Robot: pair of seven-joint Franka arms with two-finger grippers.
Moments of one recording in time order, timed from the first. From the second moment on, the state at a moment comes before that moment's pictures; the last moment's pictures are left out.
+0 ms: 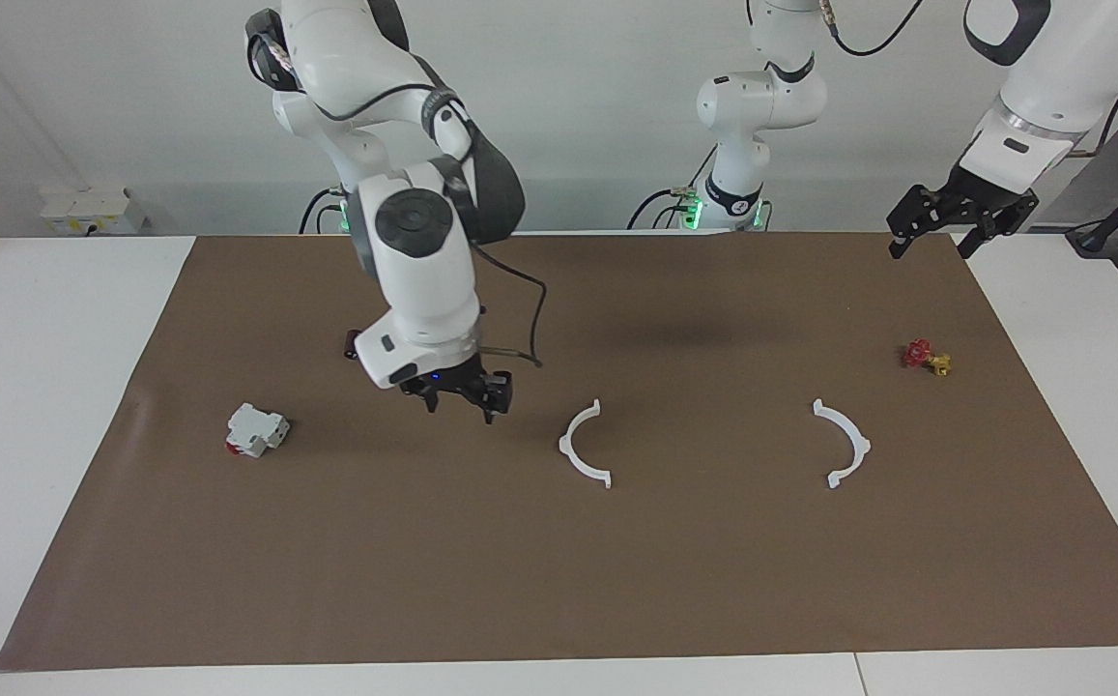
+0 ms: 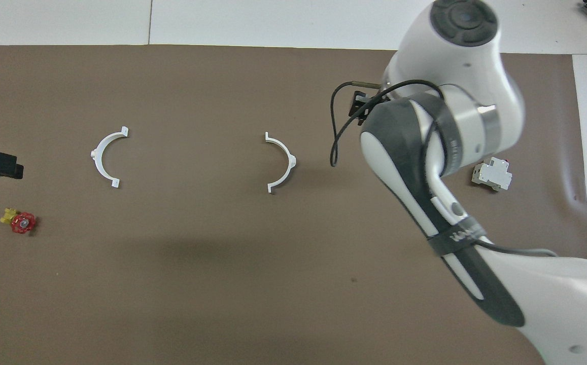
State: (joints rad) left arm 0.01 -0.06 0.02 -1.67 -0.01 1.64 0.10; right arm 0.24 0.46 0.04 -1.23 -0.01 1.68 0.47
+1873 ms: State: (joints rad) left arm 0.05 0.41 0.01 -1.89 -0.02 2.48 0.15; right arm -0.03 0.04 0.03 -1.56 0.01 1.58 -0.01
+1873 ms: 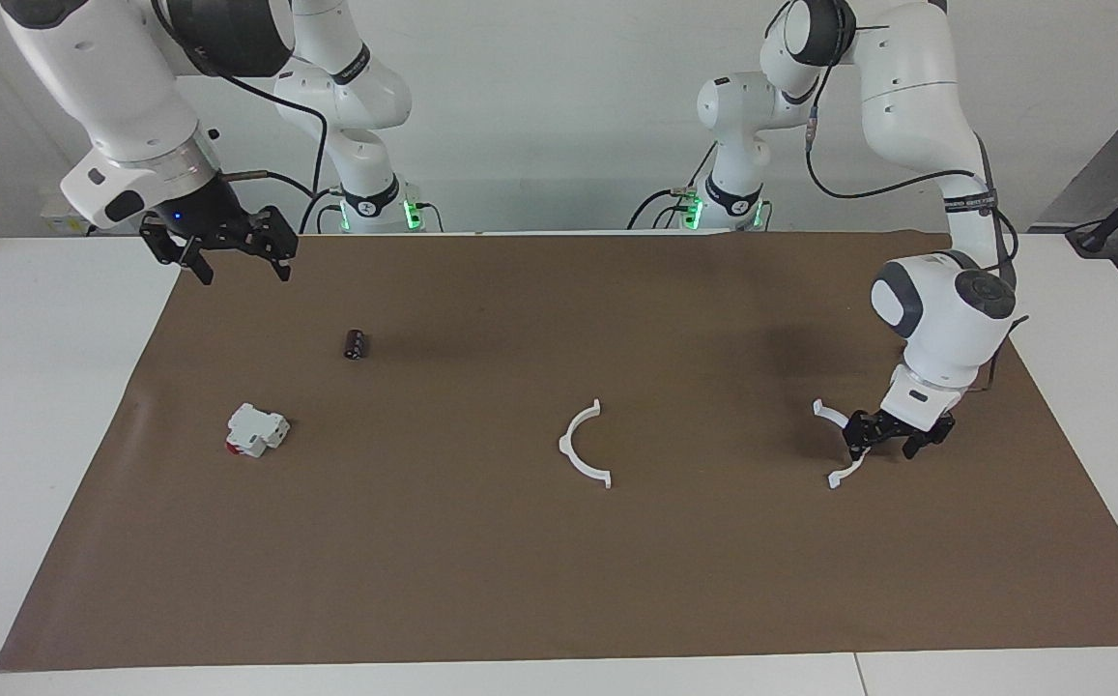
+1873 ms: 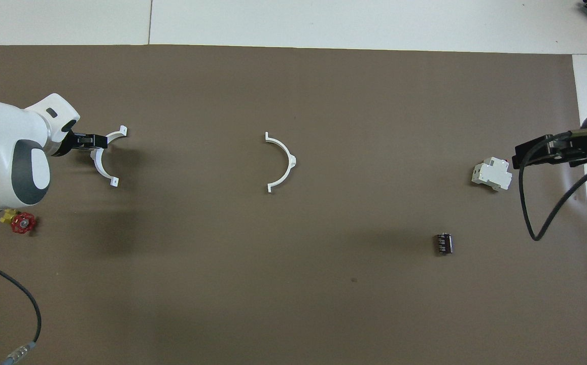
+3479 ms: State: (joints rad) left arm -0.06 0.35 -0.01 -1.89 -0.02 2.40 0.08; right arm -0.02 -0.04 0.00 -1.59 0.01 1.59 0.00
